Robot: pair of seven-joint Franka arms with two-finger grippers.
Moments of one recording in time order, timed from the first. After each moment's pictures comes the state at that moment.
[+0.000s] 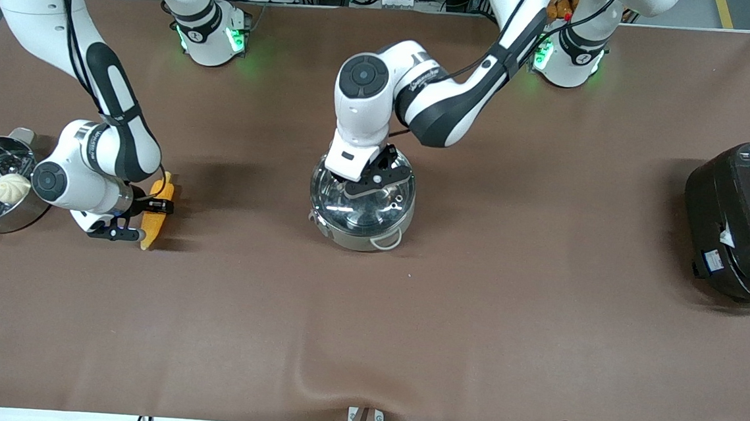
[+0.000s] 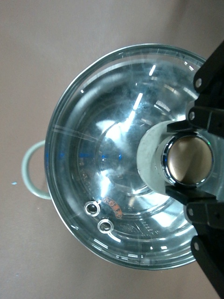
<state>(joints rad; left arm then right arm) -0.82 0.63 -0.06 -1.29 0.00 1.97 -1.26 0.04 0.49 -0.13 -2.08 0.13 2.36 -0.16</state>
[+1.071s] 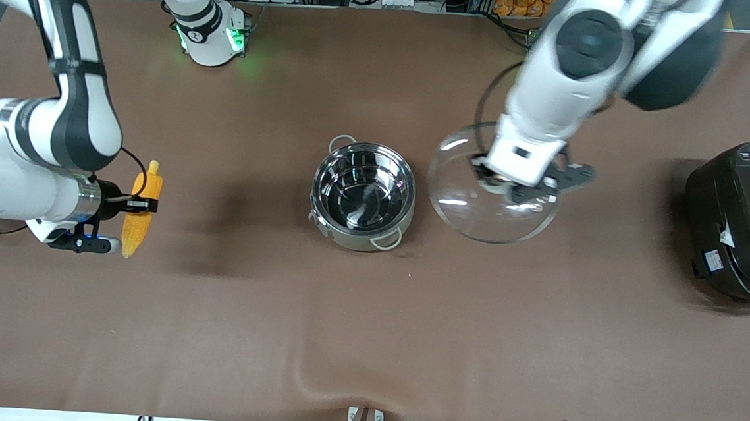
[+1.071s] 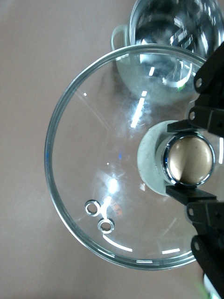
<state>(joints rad) -0.44 0.21 -0.04 -1.51 0.00 1.62 -0.79 0.12 0.37 -0.06 -1.61 0.14 1.72 0.09</state>
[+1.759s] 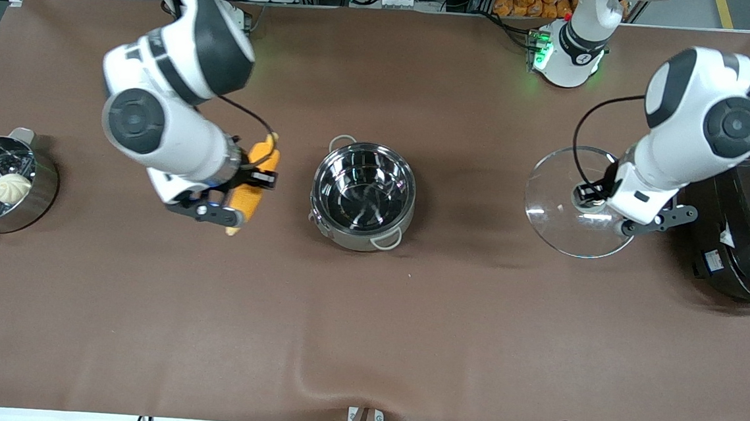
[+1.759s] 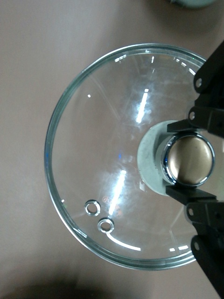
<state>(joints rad) -0.13 0.07 -0.04 -2.01 0.01 1.93 -0.47 0.37 0.39 0.11 -1.44 0.14 1.69 0.66</state>
